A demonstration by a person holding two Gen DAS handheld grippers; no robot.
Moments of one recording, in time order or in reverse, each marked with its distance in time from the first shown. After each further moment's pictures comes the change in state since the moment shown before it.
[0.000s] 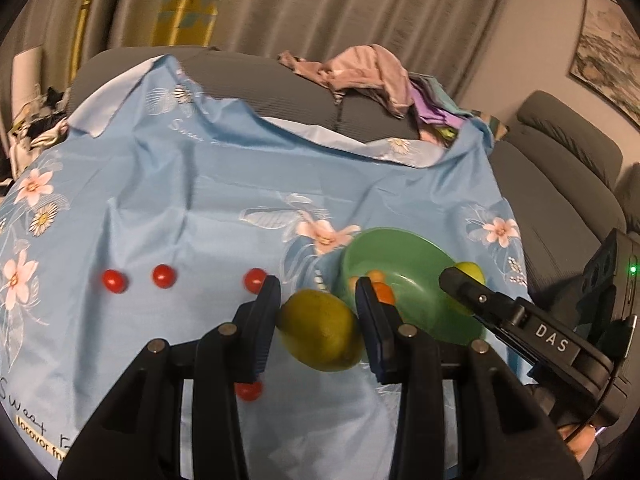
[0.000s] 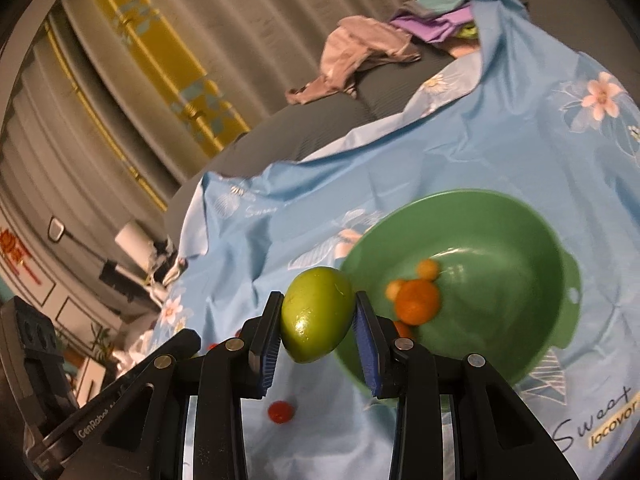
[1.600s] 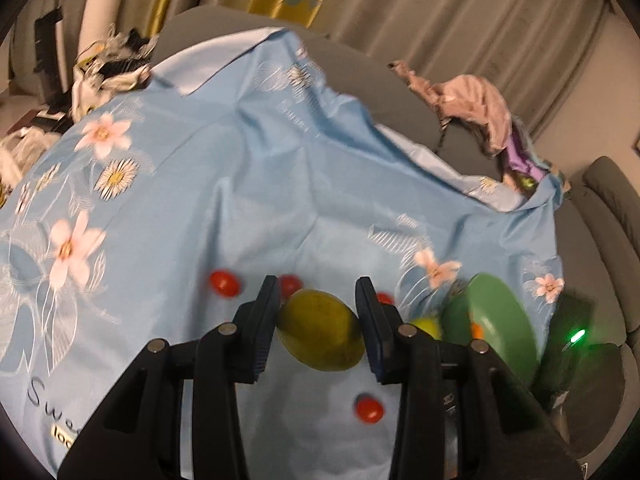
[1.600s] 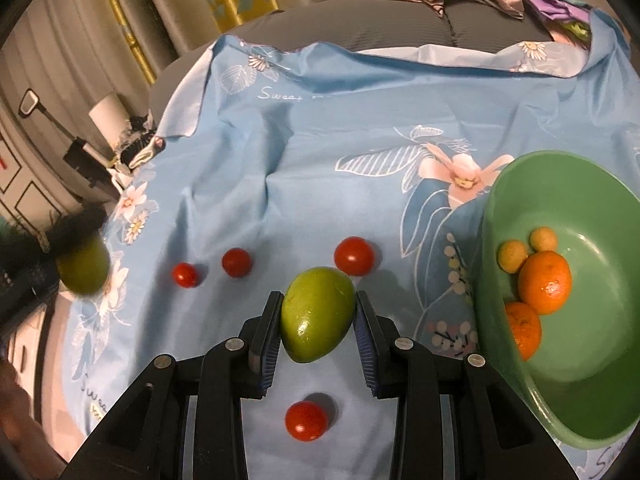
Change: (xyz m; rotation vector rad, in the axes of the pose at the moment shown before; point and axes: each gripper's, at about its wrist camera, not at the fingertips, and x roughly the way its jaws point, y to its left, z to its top) left arm -0.004 0.132 0.014 -0.255 0.033 0.171; right arm 0.128 0.092 -0.046 -0.287 0.321 -0.100
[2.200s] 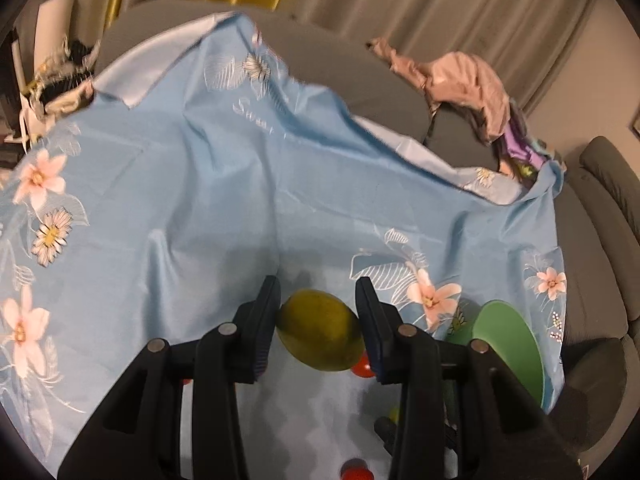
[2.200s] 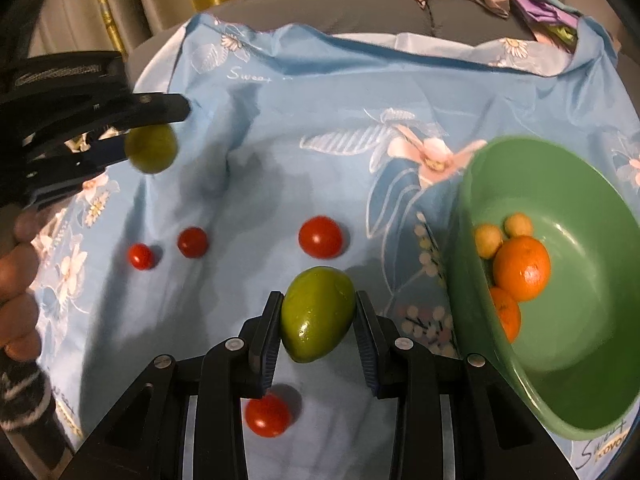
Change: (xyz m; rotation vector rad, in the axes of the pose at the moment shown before) left arm 0.061 -0.028 0.063 0.089 0.042 -0.068; right arm 0.012 -0.001 -0.005 -0.025 0.040 -0.137
